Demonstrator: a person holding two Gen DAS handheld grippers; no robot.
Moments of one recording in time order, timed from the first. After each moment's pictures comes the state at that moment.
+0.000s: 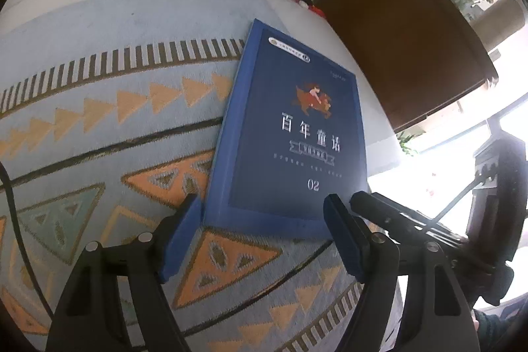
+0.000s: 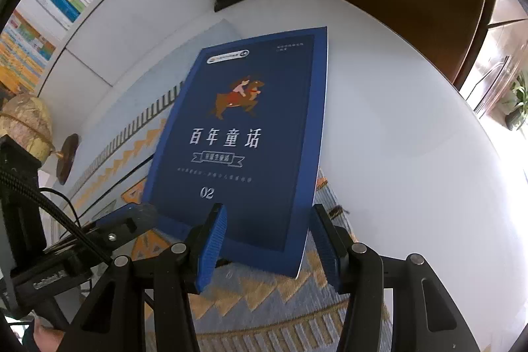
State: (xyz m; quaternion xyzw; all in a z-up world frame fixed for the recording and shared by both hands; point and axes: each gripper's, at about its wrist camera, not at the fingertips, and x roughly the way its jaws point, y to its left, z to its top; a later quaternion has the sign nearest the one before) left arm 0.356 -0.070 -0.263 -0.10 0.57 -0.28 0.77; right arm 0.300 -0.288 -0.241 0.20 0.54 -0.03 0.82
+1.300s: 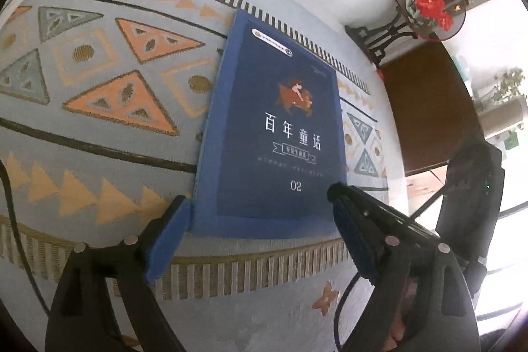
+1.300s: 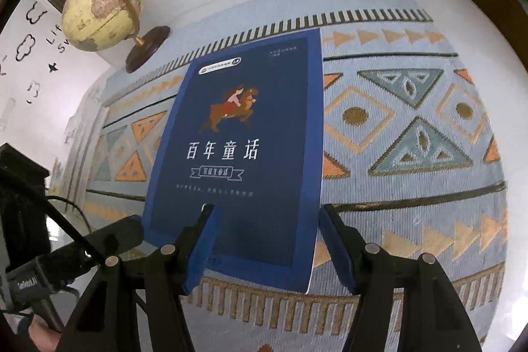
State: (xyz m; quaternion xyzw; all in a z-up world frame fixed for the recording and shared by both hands) left arm 0.234 0.067 -0.275 -0.28 0.54 -0.13 0.78; right arm 0.280 -0.168 -0.248 0.10 0.57 0.18 0.80
